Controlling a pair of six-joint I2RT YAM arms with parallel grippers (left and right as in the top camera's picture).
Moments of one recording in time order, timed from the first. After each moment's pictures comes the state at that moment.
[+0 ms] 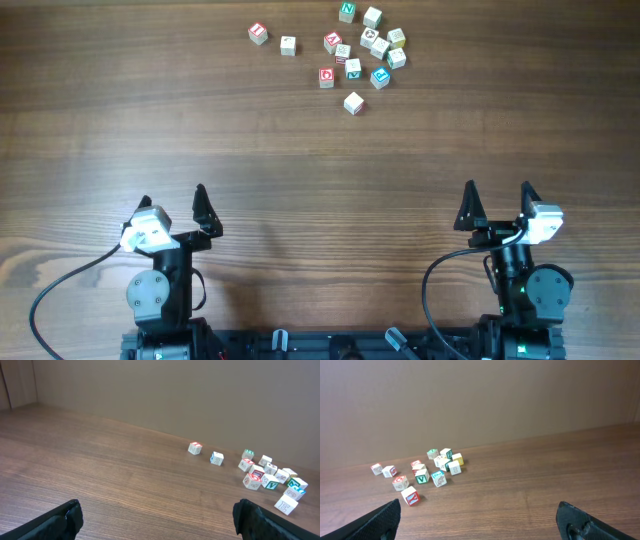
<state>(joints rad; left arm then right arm) 0.12 0.01 0.01 -0.07 0.01 -0.23 -0.09 0.02 0.01 0.00 -0.13 0.18</state>
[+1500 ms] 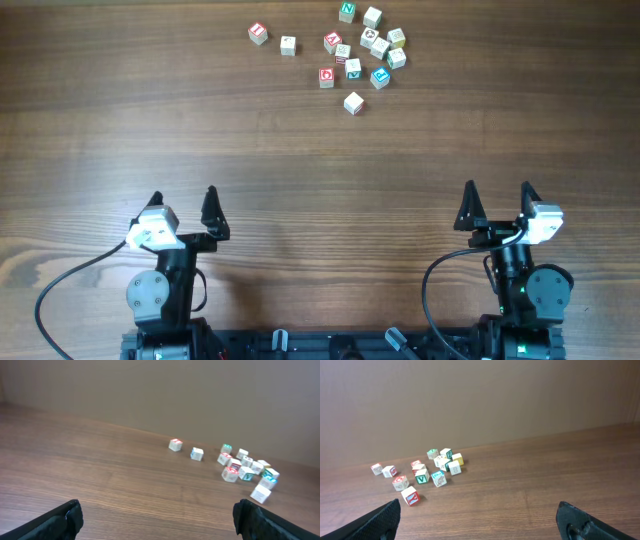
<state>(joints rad) 0.12 0.01 0.01 -0.07 0.12 -0.23 -0.09 0.02 0.01 0.00 -0.13 0.18</state>
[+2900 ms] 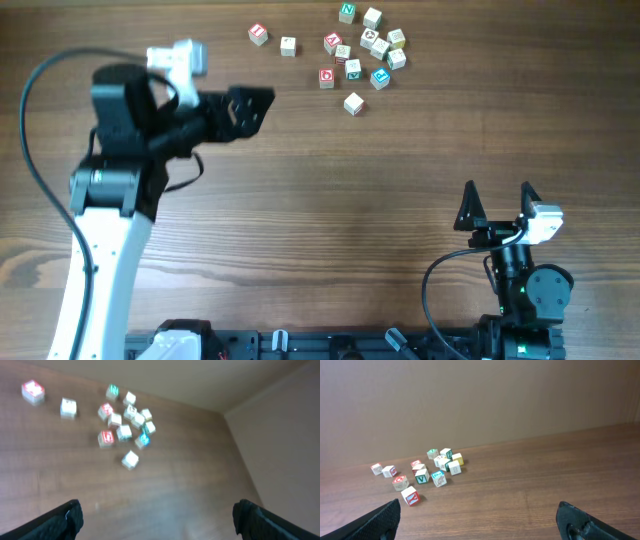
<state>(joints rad) -0.07 1.26 1.25 -0.57 0.57 -0.37 -0.09 0.02 0.01 0.00 -0.13 0.18</state>
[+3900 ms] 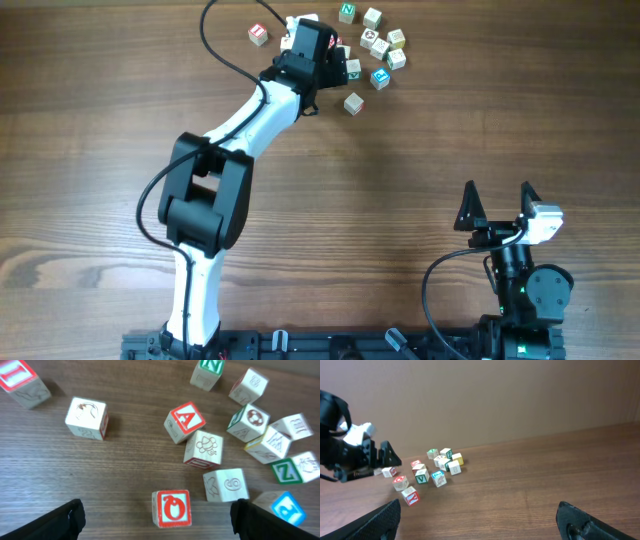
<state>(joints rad) -0.42 2.24 1.68 -0.24 -0.16 -0.45 -0.09 0.02 0.01 0.00 -0.13 0.18</state>
